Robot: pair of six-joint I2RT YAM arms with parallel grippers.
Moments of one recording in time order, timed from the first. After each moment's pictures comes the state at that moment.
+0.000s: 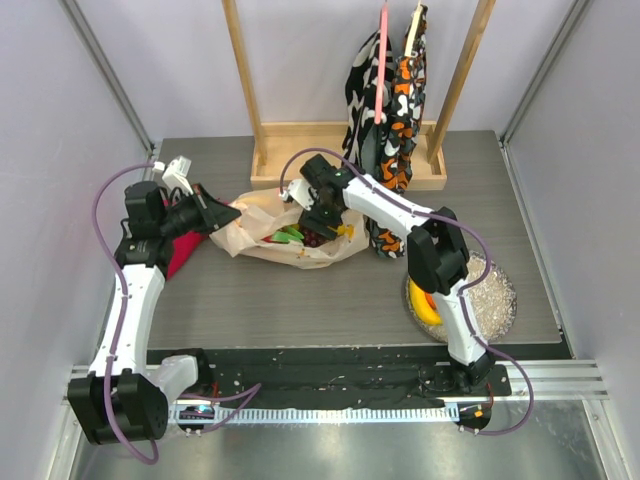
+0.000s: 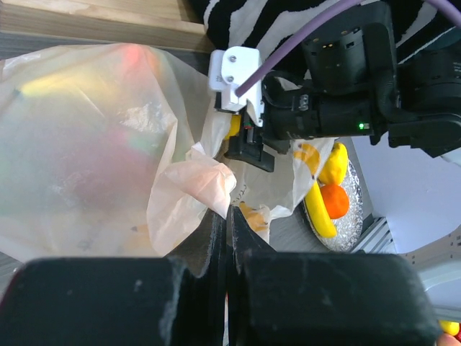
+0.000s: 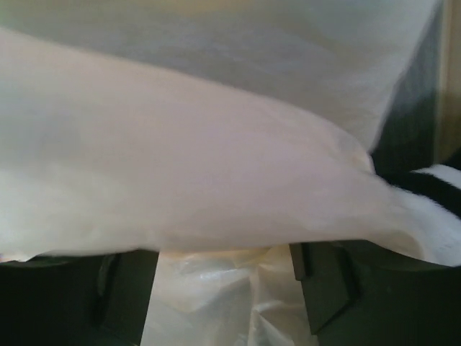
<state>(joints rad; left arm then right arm) 0.08 1.05 0.93 -0.30 0.74 -0.45 0.69 2.20 1.96 -0.94 0.01 -0.51</state>
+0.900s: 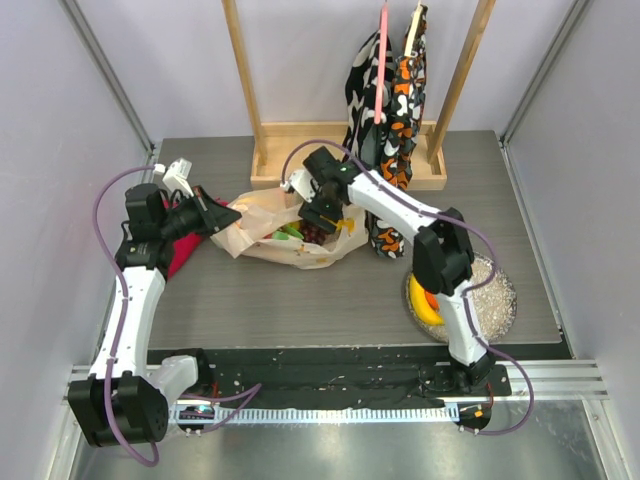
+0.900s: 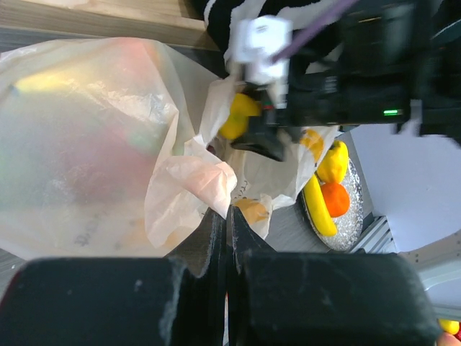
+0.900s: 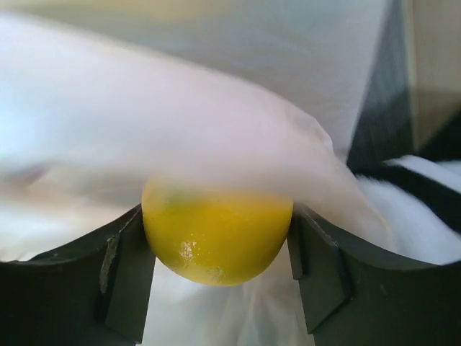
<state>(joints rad) 0.08 1.04 0.92 -0.30 0.74 -0.45 0.68 2.22 1.98 -0.92 0.06 -0.49</state>
